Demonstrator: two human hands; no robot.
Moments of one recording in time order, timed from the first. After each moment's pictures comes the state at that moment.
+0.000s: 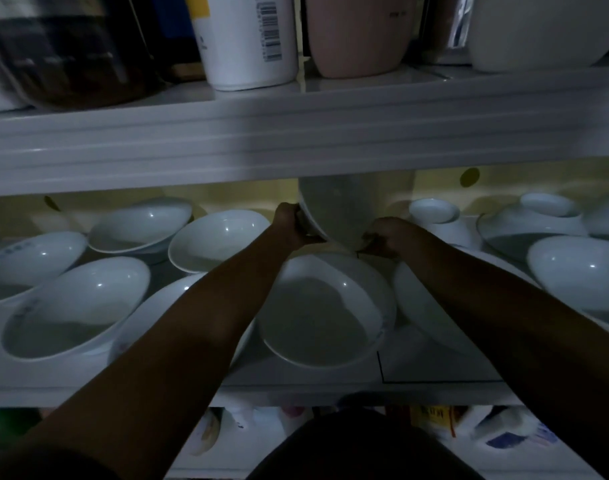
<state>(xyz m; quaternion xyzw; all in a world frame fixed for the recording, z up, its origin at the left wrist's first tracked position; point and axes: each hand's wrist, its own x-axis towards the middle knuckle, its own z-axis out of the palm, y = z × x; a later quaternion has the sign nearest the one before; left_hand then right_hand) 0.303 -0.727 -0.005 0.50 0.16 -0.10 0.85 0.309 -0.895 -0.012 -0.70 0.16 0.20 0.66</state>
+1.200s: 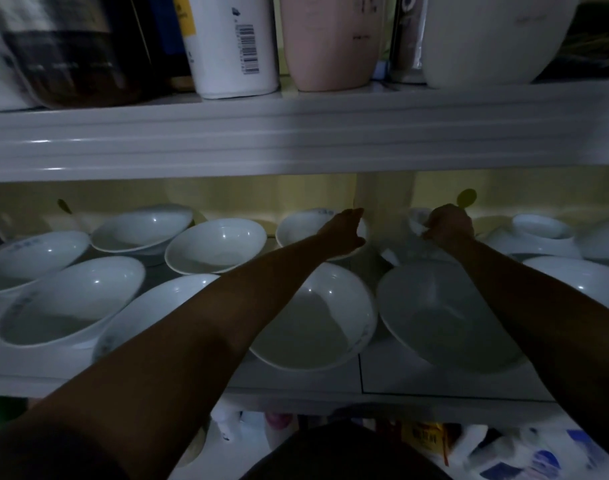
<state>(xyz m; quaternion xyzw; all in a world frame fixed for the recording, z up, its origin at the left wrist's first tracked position) 0.301 -0.806 0.002 0.97 -0.13 0.02 0.20 0.339 -1.014 -0.009 -0.96 0.06 -0.11 0.23</state>
